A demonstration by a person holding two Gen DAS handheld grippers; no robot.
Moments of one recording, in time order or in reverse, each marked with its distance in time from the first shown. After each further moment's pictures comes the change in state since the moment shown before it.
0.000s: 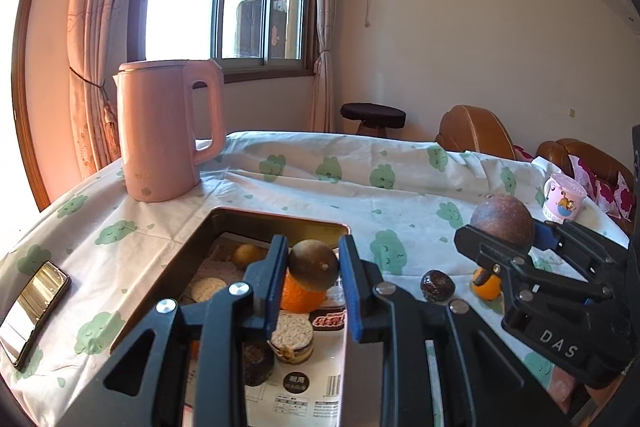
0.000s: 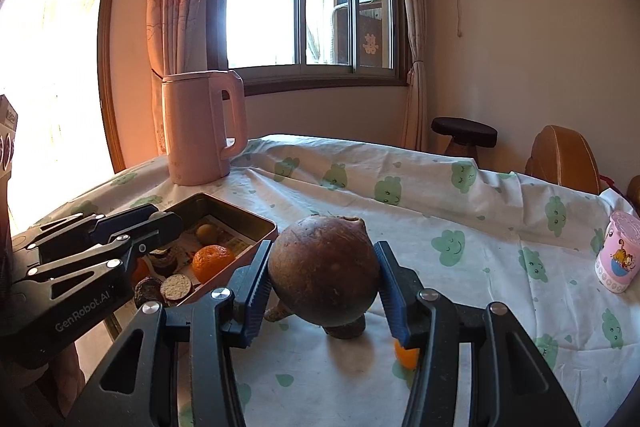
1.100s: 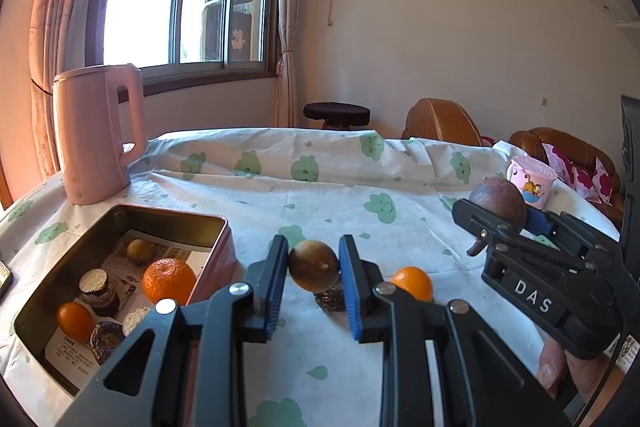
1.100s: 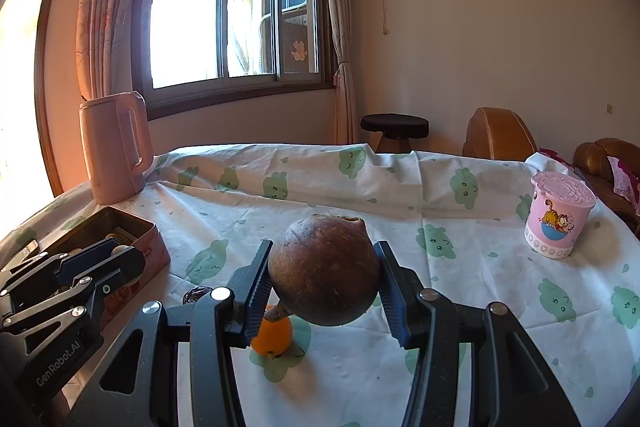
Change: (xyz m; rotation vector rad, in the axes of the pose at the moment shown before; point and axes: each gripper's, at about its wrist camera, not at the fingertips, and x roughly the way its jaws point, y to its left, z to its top) left arm 0.022 -0.094 -0.016 0.052 -0.011 -0.109; right arm -0.020 -0.092 -0.025 0.124 -0.034 -0.235
